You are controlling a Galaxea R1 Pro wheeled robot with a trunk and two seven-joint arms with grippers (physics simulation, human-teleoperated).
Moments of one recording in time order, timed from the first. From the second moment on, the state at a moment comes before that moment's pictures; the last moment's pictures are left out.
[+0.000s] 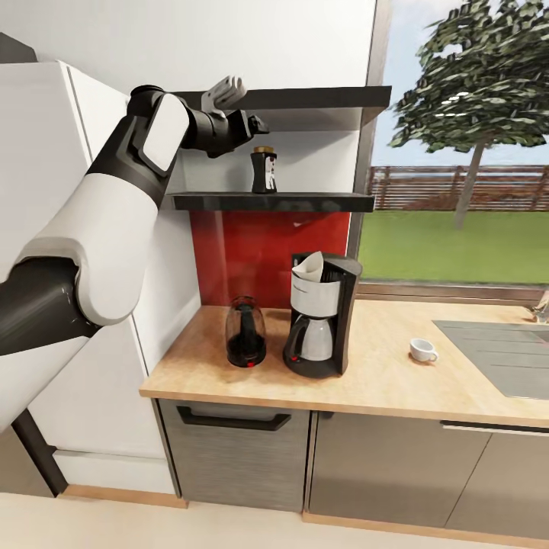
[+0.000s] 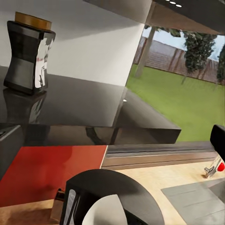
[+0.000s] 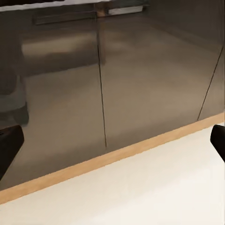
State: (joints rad) left arm -1.82 -0.17 0.07 -0.55 0.35 0.80 -0.07; right arm 0.17 -0.35 -0.30 -0.09 -1.12 -1.05 0.94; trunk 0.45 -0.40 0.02
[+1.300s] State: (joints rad) left arm -1.82 -0.17 -0.02 -0.29 0.33 0.43 0.13; right arm 0.17 -0.29 -0.28 -0.21 -0.28 -1.05 -0.17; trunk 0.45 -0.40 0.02
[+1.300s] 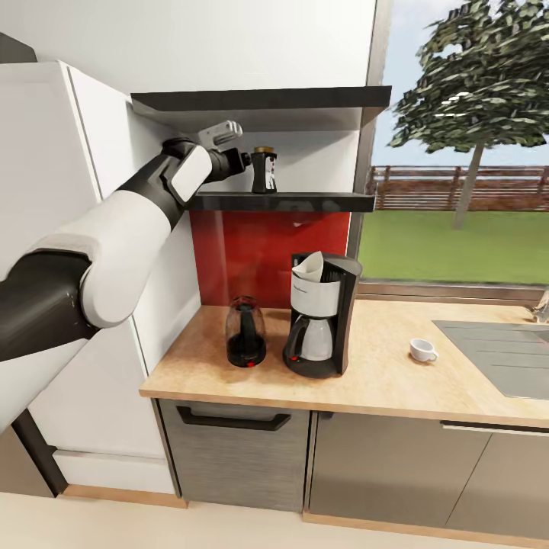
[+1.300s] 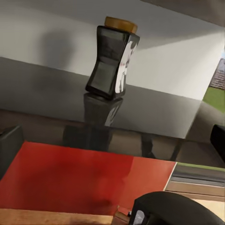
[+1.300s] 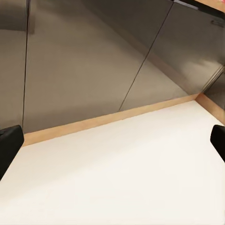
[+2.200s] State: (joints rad) left arm -1.82 -0.17 -0.18 -0.25 0.33 0.38 0.13; right arm 0.17 -0.29 -0.29 -0.11 -0.30 -1.05 -0.18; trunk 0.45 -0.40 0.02
